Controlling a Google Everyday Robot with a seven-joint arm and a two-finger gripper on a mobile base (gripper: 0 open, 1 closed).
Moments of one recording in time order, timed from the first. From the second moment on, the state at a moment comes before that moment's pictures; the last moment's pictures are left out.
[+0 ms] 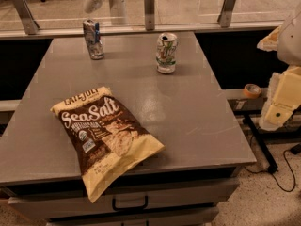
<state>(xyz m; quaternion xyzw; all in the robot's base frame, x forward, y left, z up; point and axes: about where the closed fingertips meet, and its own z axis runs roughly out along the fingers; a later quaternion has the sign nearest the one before) 0.438 -0.217 0.976 -0.60 0.78 -0.03 0.16</state>
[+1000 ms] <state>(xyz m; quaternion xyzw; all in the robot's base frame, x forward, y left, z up) 0.451 -0.164 0.975 -0.51 0.83 0.04 0.23</state>
